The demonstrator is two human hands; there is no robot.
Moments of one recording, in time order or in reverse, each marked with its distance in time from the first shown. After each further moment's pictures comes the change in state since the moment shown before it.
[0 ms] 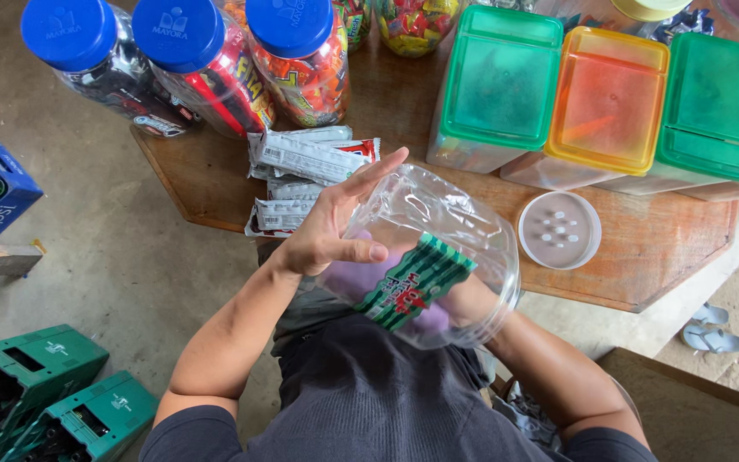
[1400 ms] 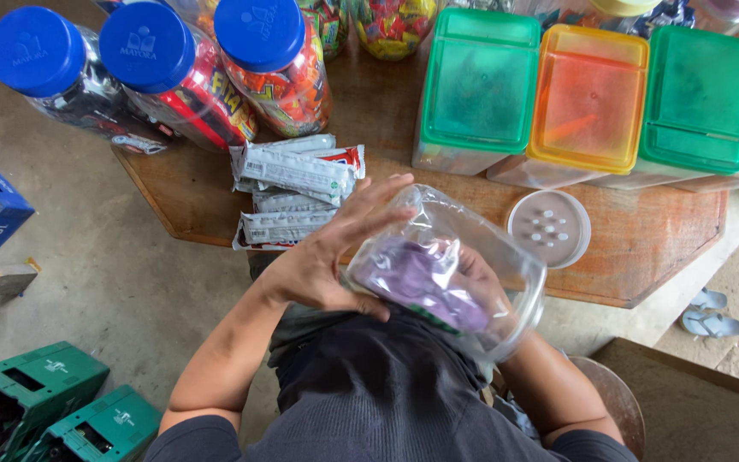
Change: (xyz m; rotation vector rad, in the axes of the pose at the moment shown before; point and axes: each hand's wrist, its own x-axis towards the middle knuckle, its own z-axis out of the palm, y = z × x) left_hand 0.009 0.022 0.015 0.577 -0.237 0.201; right_hand -0.029 0.022 -0.032 0.314 0.227 -0.107
